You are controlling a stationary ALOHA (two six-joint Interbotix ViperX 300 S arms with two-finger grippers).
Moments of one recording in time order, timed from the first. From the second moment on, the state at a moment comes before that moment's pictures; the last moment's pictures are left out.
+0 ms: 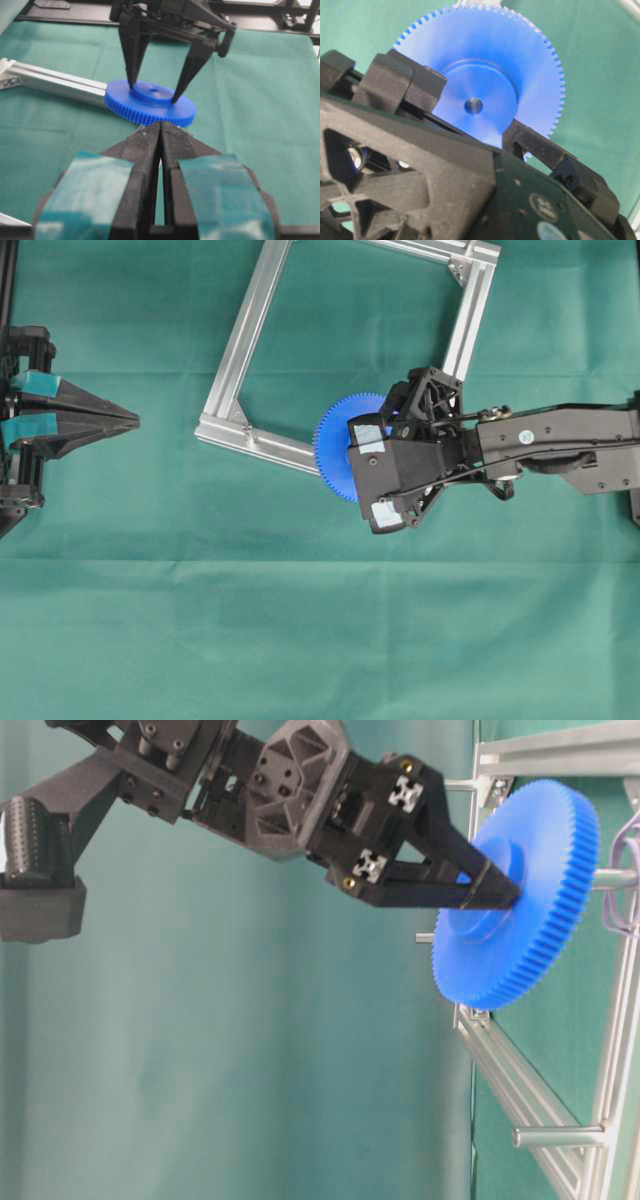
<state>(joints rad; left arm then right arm) 0.04 -0.96 1.18 -0.02 -0.10 -0.01 0.05 0.01 0.42 -0.37 0.70 0.76</state>
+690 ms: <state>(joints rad) 0.04 -0.96 1.18 -0.02 -0.09 -0.01 0.08 0.05 0.41 -0.35 0.67 0.77</state>
